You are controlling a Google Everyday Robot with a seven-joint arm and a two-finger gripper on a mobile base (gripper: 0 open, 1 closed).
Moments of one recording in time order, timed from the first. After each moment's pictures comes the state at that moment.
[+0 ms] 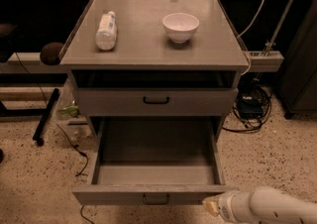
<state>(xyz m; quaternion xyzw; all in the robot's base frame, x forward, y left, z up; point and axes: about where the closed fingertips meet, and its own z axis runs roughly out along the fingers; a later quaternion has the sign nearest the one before) 0.394 -0.189 0.424 -0.21 0.93 0.19 0.23</state>
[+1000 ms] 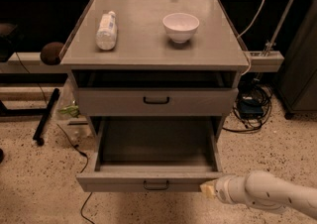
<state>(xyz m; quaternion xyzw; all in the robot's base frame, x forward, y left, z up) 0.457 -0.191 0.406 -0.23 0.92 0.20 0.25</state>
